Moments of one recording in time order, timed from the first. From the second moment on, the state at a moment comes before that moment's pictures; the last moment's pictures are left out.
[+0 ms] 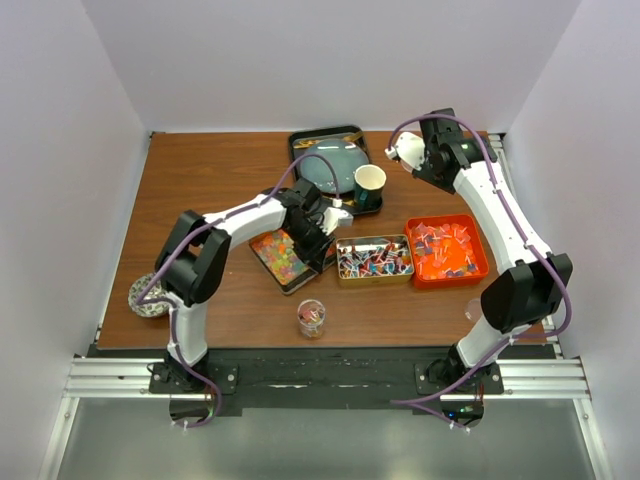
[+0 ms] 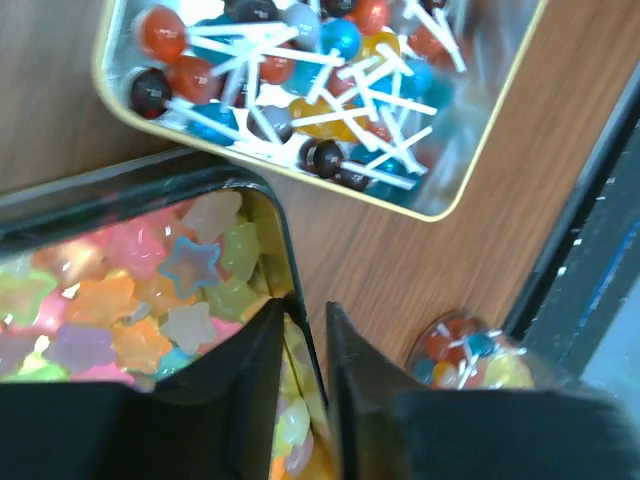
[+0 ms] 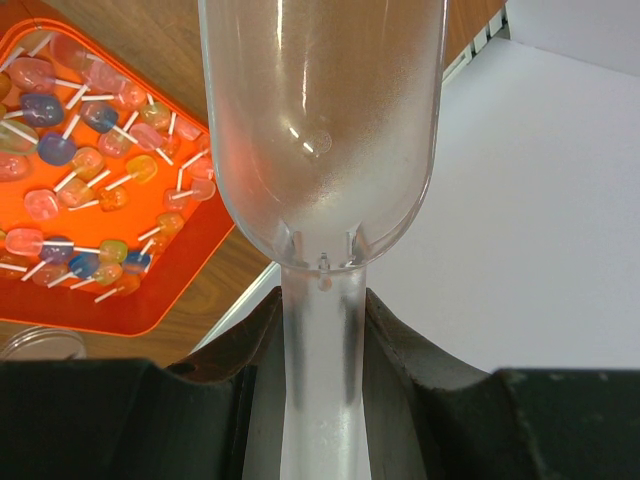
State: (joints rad) left arm -0.60 1.98 1.41 -0.74 0.59 0.29; right arm 0.26 1.66 1.73 -1.06 0.41 -0.87
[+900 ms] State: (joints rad) left arm -0.40 1.65 1.46 -0.73 1.08 0.42; right arm 0.63 1.67 1.73 -1.26 0.09 -0.84
